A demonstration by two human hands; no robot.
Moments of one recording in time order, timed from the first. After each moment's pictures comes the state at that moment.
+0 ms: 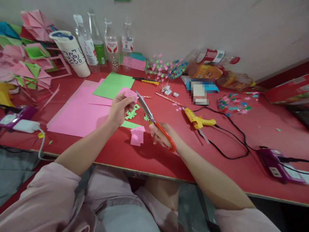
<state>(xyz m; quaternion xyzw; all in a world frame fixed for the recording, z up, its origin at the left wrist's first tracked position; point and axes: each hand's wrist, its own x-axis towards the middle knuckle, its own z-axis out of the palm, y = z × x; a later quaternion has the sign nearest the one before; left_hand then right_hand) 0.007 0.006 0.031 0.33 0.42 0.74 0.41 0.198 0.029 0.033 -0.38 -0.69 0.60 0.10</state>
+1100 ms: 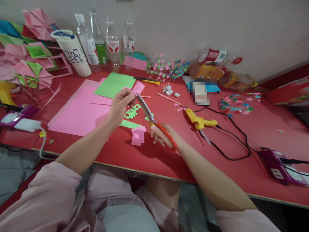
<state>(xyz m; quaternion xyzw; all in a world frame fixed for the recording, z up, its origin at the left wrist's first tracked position) 0.001 0.007 0.033 0.40 0.44 0.72 0.36 0.201 0.027 0.034 -0.36 -0.72 0.58 0.11</state>
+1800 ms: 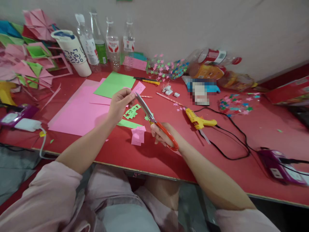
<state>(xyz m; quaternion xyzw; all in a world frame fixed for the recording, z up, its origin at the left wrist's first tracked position) -0.003 0.009 0.033 0.42 0.44 0.72 0.35 0.199 0.025 0.044 -0.38 -0.71 0.58 0.09</state>
